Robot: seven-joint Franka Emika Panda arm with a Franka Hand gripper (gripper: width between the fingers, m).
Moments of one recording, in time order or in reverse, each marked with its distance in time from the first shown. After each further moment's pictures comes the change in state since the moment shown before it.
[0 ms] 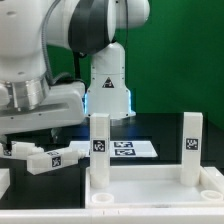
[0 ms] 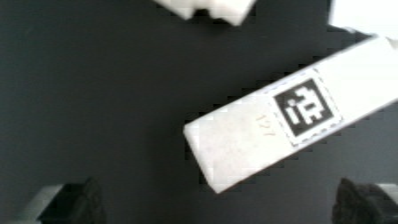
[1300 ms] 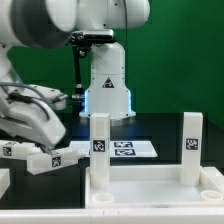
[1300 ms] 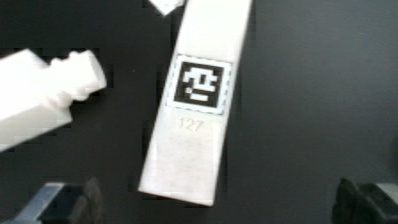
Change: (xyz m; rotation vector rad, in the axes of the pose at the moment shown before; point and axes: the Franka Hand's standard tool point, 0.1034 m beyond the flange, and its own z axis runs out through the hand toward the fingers) arm -0.007 -0.005 0.005 0.435 -0.166 0.822
